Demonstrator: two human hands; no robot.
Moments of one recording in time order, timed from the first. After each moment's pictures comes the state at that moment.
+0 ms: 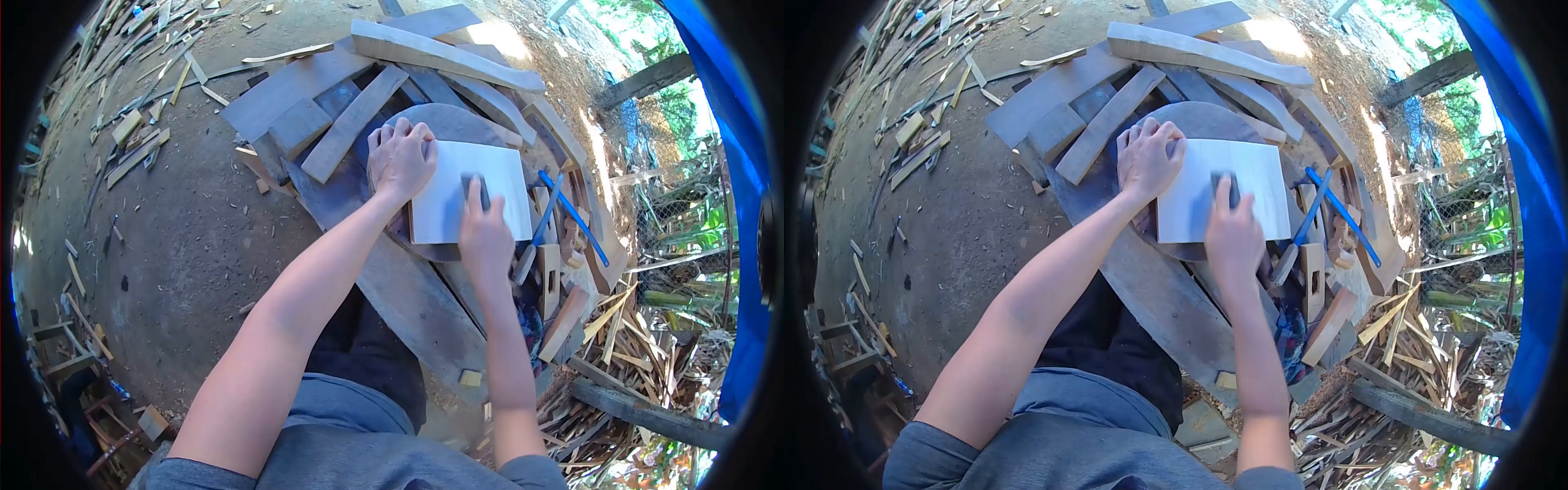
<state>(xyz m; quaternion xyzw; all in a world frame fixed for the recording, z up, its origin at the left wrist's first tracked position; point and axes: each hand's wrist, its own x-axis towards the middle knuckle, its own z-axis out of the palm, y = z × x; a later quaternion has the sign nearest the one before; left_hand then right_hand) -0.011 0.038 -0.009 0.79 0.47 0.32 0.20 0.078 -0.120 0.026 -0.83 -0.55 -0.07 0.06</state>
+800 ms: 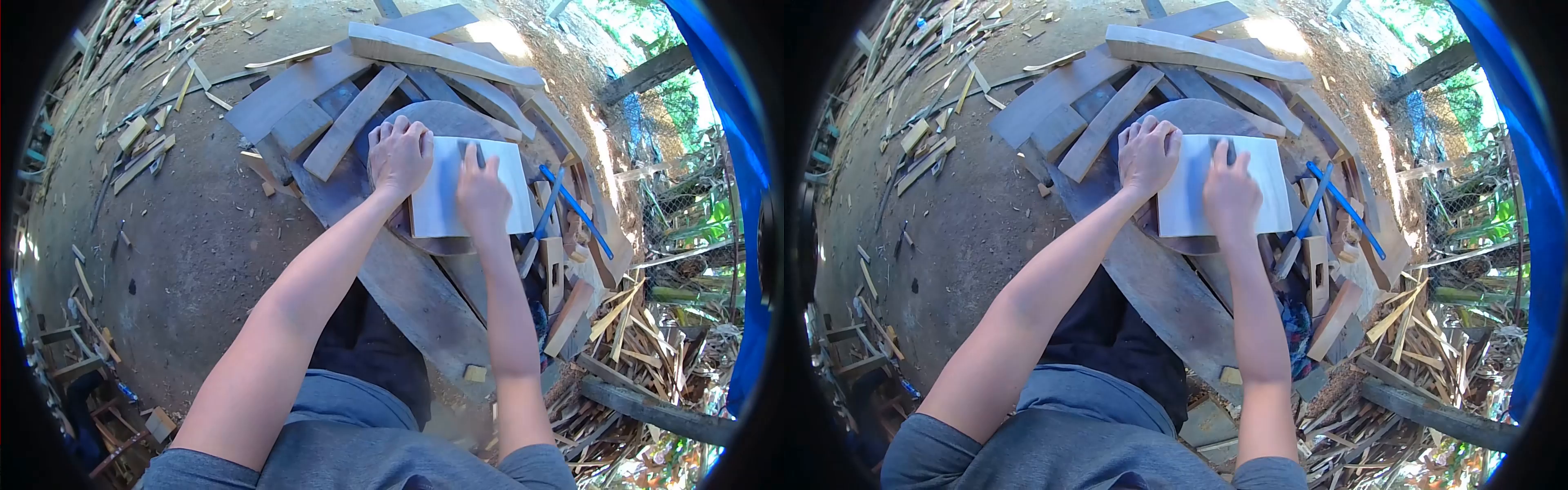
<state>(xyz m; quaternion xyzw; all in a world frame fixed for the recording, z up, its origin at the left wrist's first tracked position) -0.011 0.038 -0.018 0.80 0.47 0.35 0.17 0.097 -0.065 0.019 -0.83 -0.55 -0.08 0.09</state>
